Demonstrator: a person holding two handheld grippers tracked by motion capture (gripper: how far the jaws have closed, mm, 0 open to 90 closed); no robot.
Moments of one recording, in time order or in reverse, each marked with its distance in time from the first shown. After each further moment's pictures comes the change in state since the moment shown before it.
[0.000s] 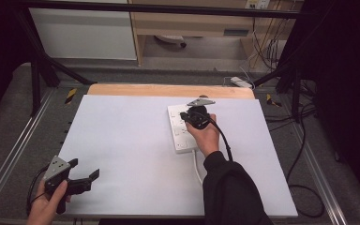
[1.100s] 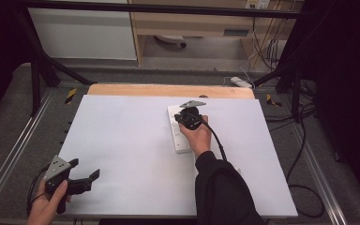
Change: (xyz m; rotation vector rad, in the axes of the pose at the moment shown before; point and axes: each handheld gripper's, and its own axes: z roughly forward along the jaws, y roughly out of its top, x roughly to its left) left arm 0.000 0.000 0.001 0.004 -0.003 0.002; right arm 0.009 -0.005 0.033 0.029 0.000 0.013
